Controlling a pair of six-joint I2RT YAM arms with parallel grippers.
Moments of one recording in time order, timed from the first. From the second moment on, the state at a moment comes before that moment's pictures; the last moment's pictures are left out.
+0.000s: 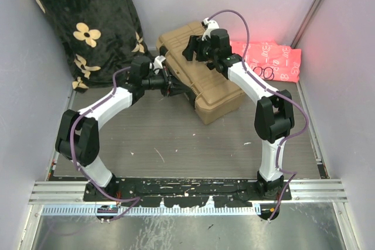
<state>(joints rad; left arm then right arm) -0.41 1.67 1.20 0.00 0.80 -1.23 0.40 2.03 1.72 -0.10 -0.20 0.30</state>
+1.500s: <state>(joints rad) -0.37 1.96 0.71 1.30 0.70 -1.45 0.41 2.02 1.71 -0.10 -0.17 0.26</state>
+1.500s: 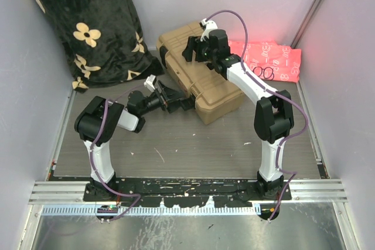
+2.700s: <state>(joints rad) -0.44 1.88 0.75 1.24 0.70 -1.39 0.41 1.99 1.65 -0.05 -0.15 0.25</state>
